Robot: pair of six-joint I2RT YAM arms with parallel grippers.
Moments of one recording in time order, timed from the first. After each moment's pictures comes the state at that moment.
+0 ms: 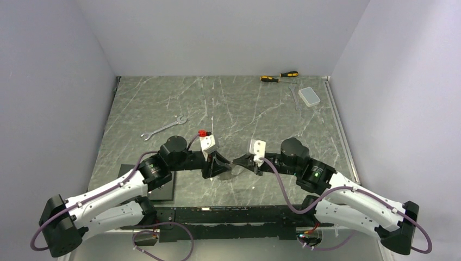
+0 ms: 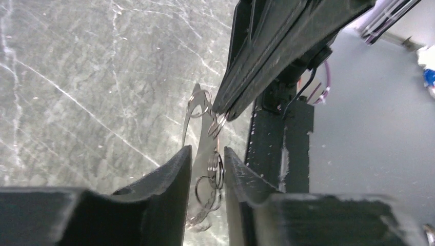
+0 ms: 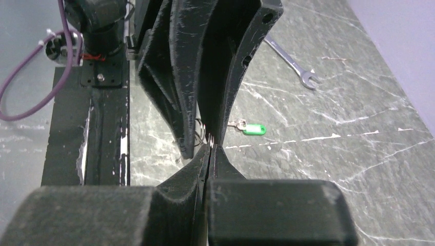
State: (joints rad) left arm -0.89 0.92 0.62 0.10 0.50 -0.13; right arm 0.97 0.78 0.71 -0.15 -0.38 -0.31
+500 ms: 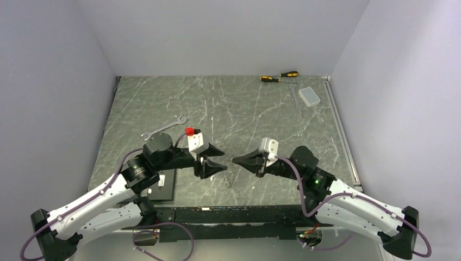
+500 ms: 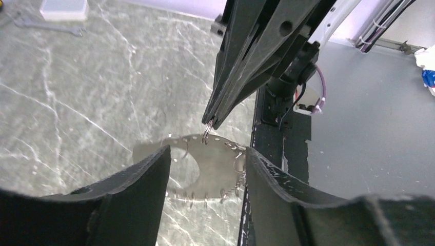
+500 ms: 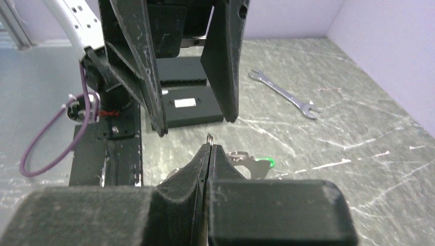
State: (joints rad) left arm -0.89 0.80 0.73 -0.06 0.50 -0.05; right arm 0.97 0.68 0.54 0.18 -0.36 -0.10
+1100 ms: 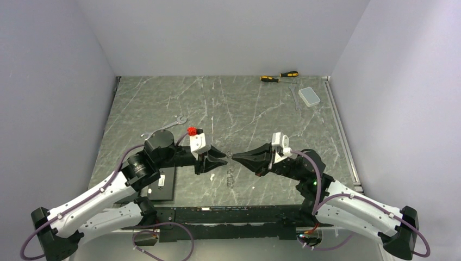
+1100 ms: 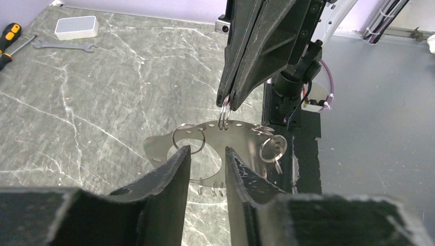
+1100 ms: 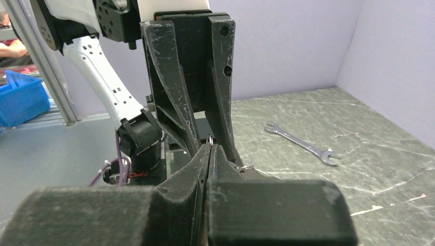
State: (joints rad) left arm -0.89 0.82 0.80 -0.12 0.51 0.04; right arm 0.97 0.67 0.48 0.48 -0.36 0.12
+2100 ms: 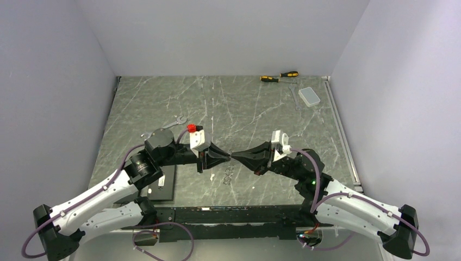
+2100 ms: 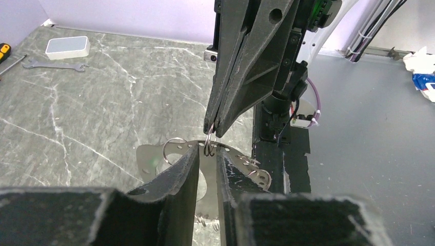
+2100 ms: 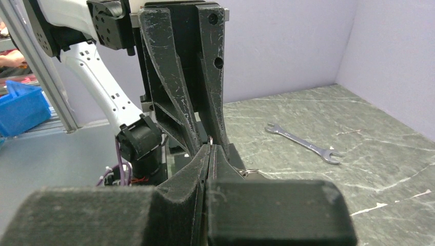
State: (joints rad) left arm -0.89 0.85 0.80 -0.01 0.56 -0.02; right arm 0.97 0.69 0.48 0.52 -0.34 0.16
